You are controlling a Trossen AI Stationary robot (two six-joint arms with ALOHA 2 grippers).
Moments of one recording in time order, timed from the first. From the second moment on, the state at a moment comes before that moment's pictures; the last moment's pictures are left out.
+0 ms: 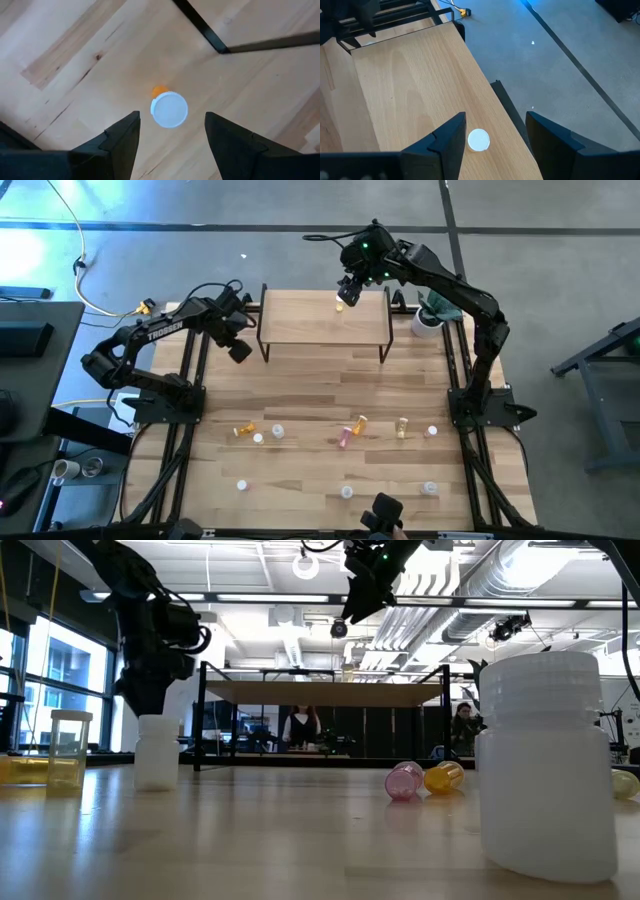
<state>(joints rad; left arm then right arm) 1.04 1.32 0.83 -0.89 0.13 0.12 -0.58 1.85 2.07 -0.96 0.01 -0.16</state>
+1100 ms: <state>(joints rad) 0.96 1.40 0.83 -0.85 0.01 0.13 -0.58 1.85 2.07 -0.96 0.01 -0.16</state>
